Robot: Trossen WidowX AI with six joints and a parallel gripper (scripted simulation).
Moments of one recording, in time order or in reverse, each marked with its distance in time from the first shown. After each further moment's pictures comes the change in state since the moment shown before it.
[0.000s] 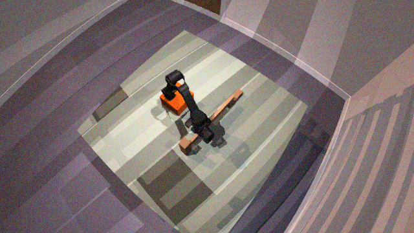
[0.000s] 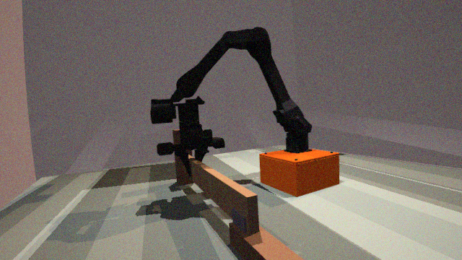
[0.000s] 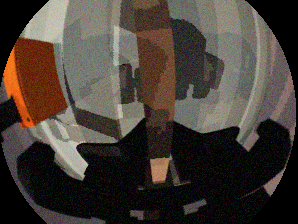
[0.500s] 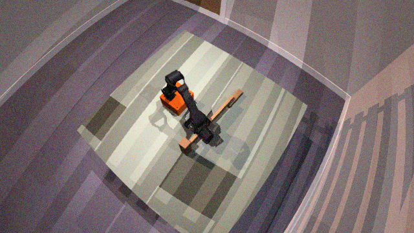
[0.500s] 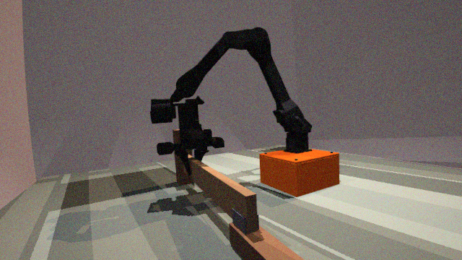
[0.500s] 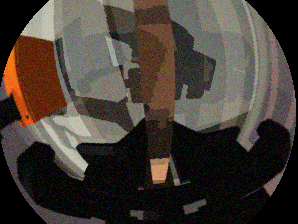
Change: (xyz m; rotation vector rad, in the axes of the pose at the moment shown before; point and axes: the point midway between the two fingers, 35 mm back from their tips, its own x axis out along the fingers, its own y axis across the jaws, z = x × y) arm -0.001 0.000 -0.005 -0.001 0.001 -0.001
